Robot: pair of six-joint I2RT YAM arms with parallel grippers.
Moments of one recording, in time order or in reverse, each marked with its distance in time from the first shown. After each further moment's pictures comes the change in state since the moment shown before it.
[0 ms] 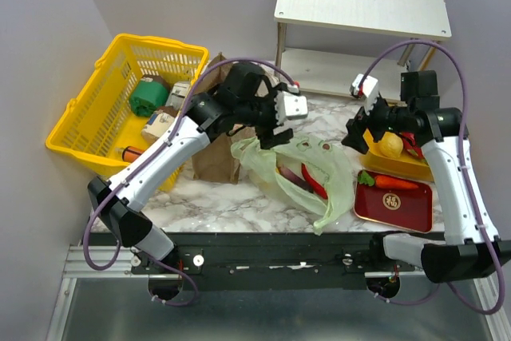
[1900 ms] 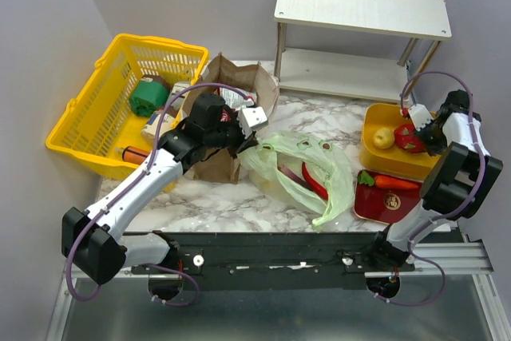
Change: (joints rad) left arm 0.103 -0.290 -0.554 0.343 0.003 -0.201; right arm -0.597 0.454 -0.156 0.294 0.612 -0.419
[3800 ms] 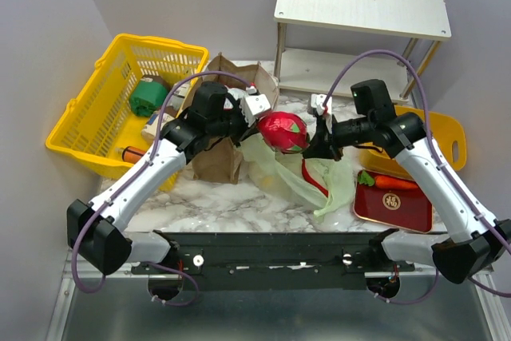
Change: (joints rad) left arm 0.003 0.076 0.114 -0.008 -0.027 0.021; right arm 0.969 -0.473 0.080 -0.150 -0.819 0.550
